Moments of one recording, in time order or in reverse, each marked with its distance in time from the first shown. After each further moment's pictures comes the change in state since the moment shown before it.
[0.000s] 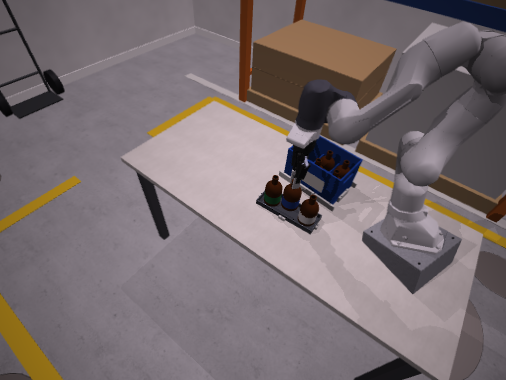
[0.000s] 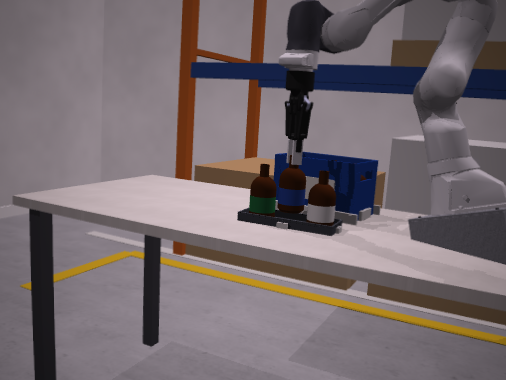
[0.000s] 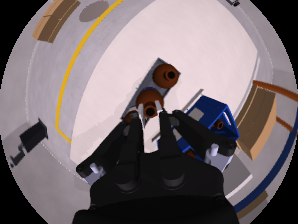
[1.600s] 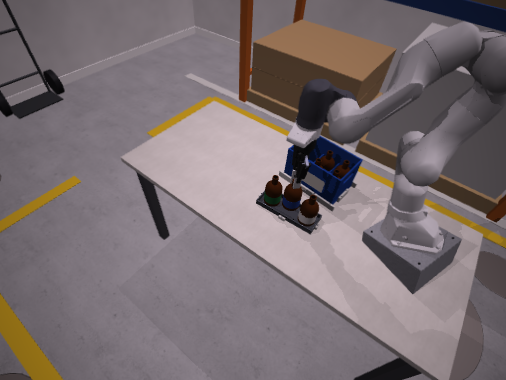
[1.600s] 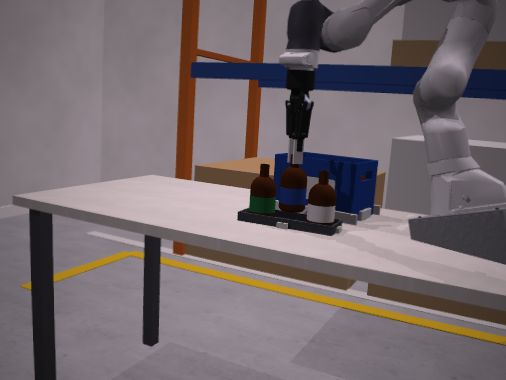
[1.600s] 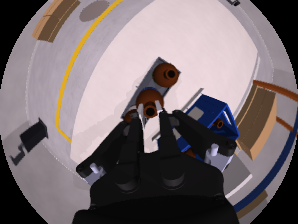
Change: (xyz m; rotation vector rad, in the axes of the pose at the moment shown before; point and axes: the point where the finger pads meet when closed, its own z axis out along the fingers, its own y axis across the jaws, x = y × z) arm -0.002 -0.001 -0.002 0.003 -0.007 0.000
